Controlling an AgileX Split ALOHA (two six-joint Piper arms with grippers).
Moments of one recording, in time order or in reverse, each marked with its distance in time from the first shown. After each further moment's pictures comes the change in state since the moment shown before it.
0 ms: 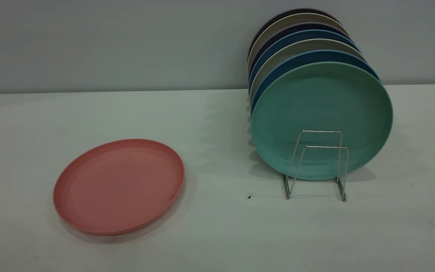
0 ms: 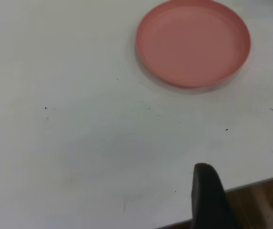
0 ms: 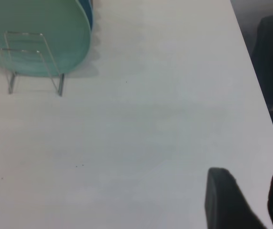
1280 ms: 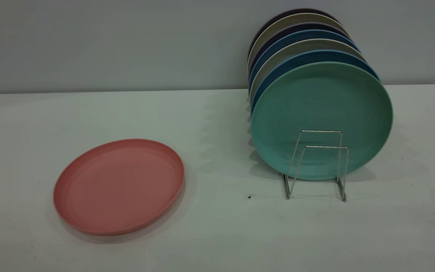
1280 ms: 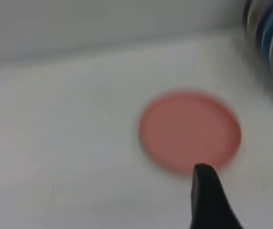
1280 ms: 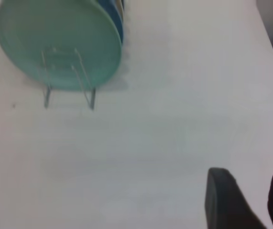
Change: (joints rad) left arm 0.000 0.008 -0.099 -0.001 -0.188 -0.044; right arm 0.000 0.000 -0.018 0.091 -0.052 0.000
